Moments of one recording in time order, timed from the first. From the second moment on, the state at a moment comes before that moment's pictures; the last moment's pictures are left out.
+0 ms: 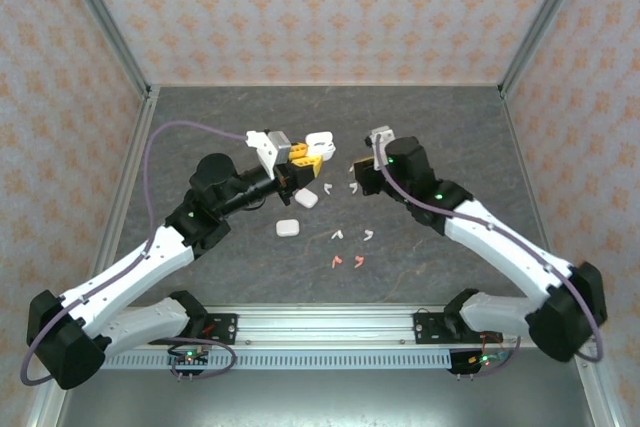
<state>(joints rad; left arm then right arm) -0.63 1.03 0.82 0.24 0.34 -0.12 0.63 1.13 0.94 -0.30 0.03 0.21</state>
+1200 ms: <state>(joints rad) -0.63 1.16 0.89 0.25 0.39 -0.13 0.69 1.07 1.21 -0.31 -0.22 -0.19</state>
